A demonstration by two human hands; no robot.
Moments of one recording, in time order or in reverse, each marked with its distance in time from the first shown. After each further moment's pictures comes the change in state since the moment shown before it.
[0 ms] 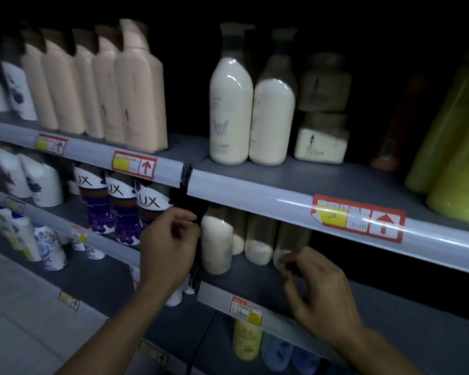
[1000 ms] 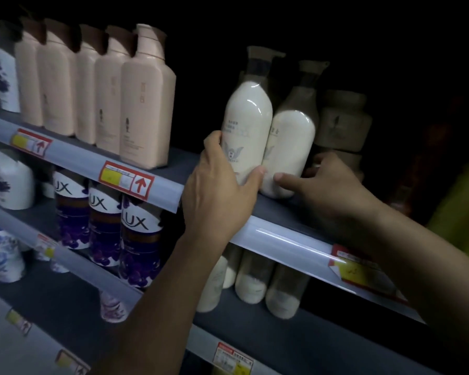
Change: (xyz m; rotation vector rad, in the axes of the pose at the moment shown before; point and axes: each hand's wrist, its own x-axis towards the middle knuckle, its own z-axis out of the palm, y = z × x) left_hand 0.094 0.096 0.055 0.148 0.046 0.135; right_hand 0.215 -0.022 -0.052 0.100 0.008 0.583
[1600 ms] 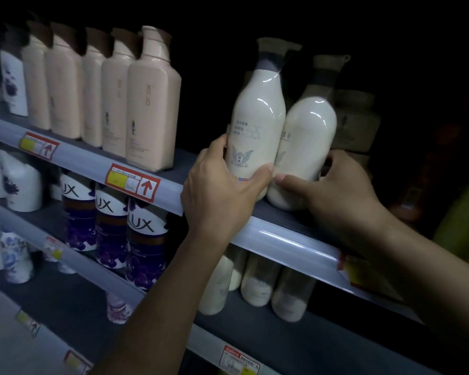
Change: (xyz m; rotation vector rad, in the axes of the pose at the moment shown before) left_hand 0.002 0.004 -0.009 -0.149 0.071 -0.072; right_hand -0.018 -0.005 -0.001 0.030 0.097 -0.105
